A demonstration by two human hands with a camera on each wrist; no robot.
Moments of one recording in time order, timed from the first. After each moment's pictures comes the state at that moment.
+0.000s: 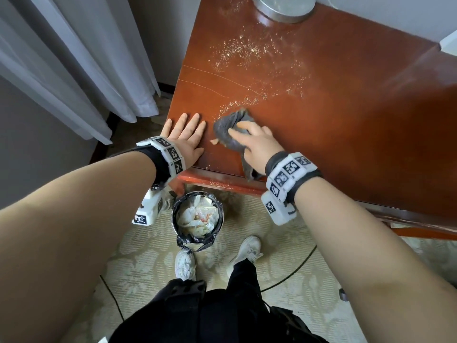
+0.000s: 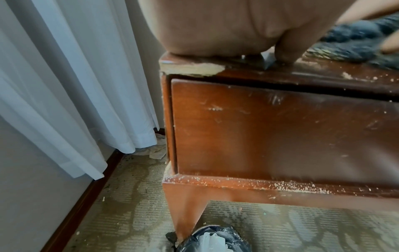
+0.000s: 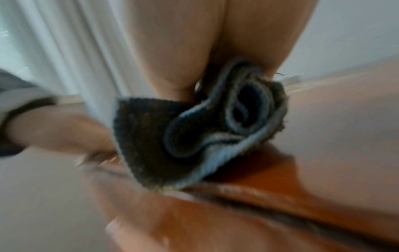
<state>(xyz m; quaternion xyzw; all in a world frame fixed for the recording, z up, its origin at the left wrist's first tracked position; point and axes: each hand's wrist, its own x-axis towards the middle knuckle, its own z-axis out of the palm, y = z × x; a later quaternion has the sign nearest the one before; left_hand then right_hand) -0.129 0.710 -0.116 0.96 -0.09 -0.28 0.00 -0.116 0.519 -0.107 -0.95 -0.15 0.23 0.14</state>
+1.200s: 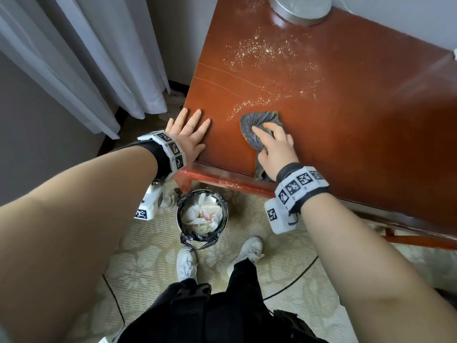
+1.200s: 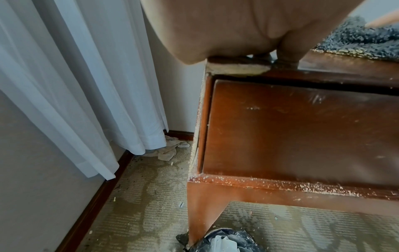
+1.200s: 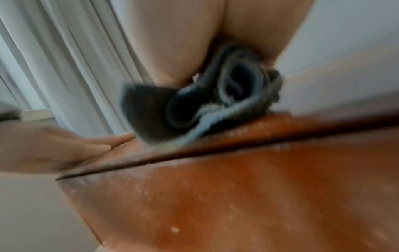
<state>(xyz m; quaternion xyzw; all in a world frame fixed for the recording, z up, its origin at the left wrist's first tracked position) -0.133 0.736 -0.124 0.96 -0.08 -0.25 0.07 -0.132 0.521 -0.106 -0.97 -0.06 0.16 0.16</state>
